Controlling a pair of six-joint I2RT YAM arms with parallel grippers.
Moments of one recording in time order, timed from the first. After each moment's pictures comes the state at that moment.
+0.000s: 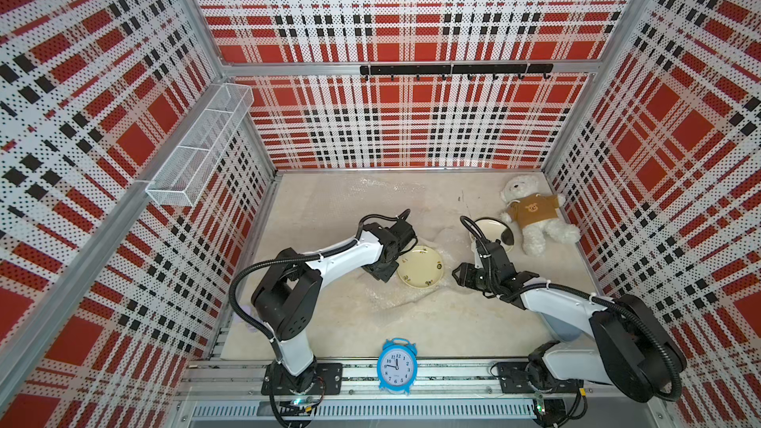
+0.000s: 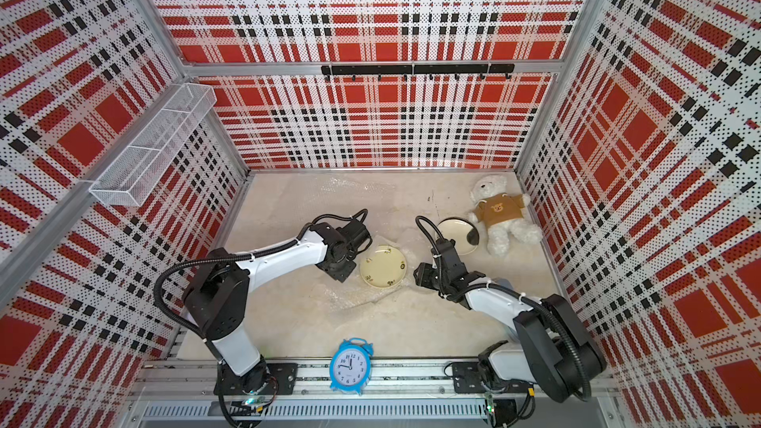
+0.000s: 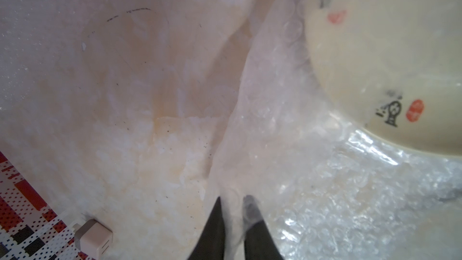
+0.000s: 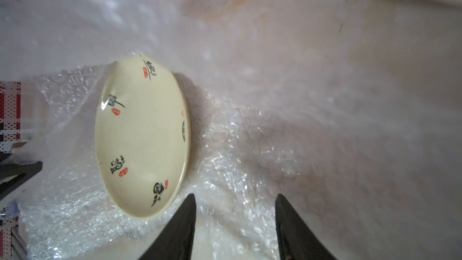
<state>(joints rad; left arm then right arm) -0.72 1.76 1.25 -0.98 -0.30 -0.11 0.49 1.32 0.49 -0.05 -0.13 0.67</state>
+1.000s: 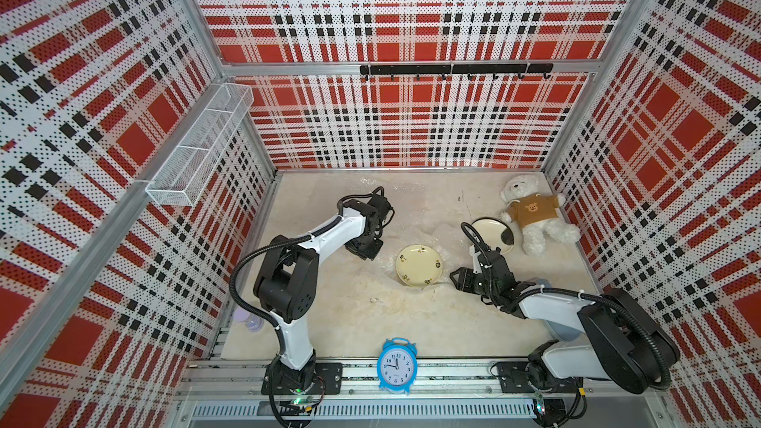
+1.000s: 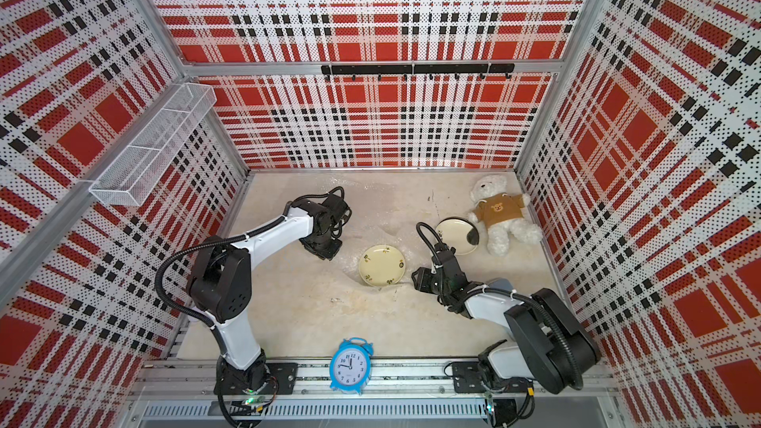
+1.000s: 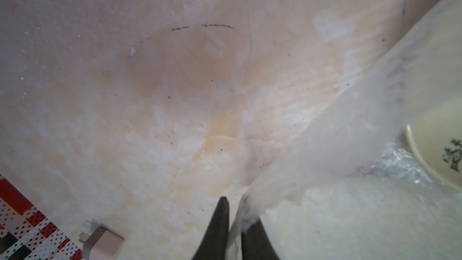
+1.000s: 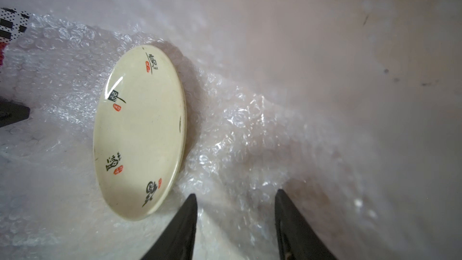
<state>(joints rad) -0.48 1.85 1.40 -1.05 -0.17 0.01 0.50 1.36 0.37 0.20 -0.12 0.65</state>
